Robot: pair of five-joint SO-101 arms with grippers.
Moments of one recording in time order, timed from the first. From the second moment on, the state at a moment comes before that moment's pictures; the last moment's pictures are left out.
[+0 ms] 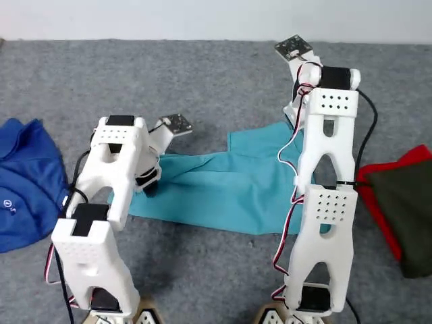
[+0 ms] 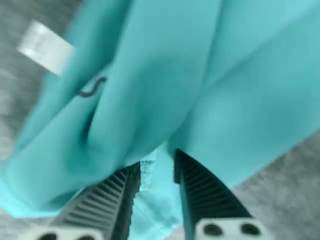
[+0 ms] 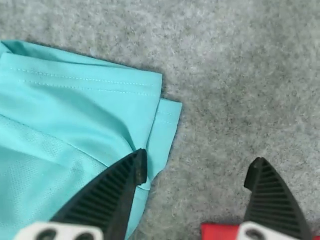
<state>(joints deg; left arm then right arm) -1.7 24.1 4.2 80.0 -43.5 2.1 55.1 -73.2 100.7 30.9</state>
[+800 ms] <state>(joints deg) -0.9 21.6 -8.9 98.2 -45.6 2.1 56.2 -73.2 100.7 30.5</state>
